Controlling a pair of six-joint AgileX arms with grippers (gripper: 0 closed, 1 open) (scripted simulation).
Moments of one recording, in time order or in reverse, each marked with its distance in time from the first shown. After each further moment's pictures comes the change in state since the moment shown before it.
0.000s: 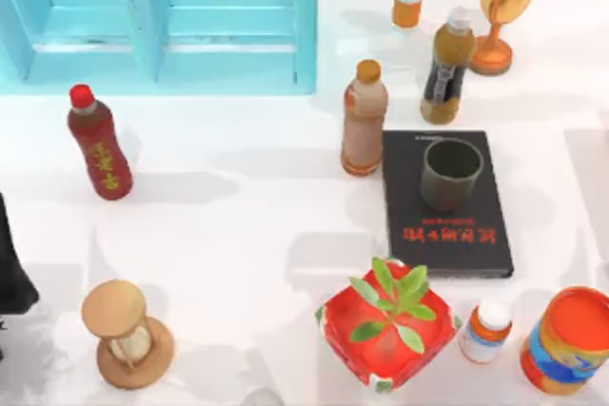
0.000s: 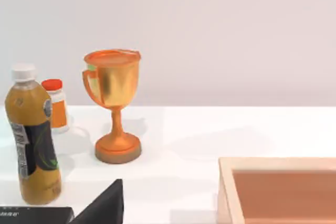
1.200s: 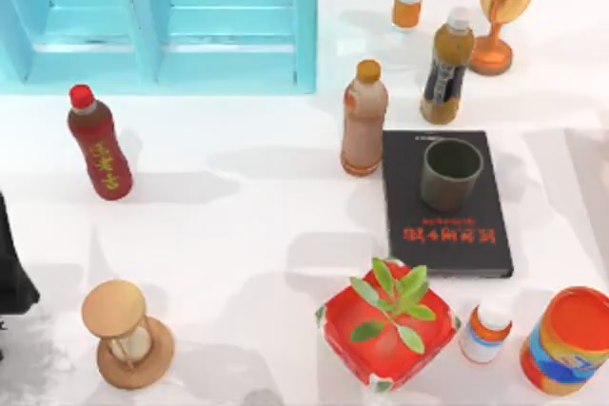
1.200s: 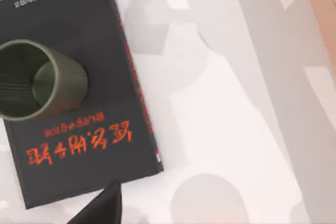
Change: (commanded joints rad) left arm 0.000 0.000 0.000 0.000 0.000 0.000; right arm 0.164 1.253 1.135 -0.987 0.018 0.509
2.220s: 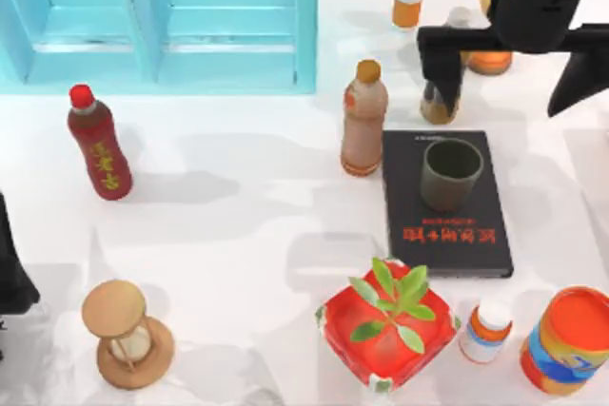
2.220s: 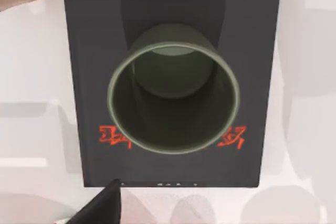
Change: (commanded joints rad) left arm 0.000 0.000 0.000 0.000 0.000 0.000; right arm 0.206 0.906 0.938 -0.495 -0.023 -0.121
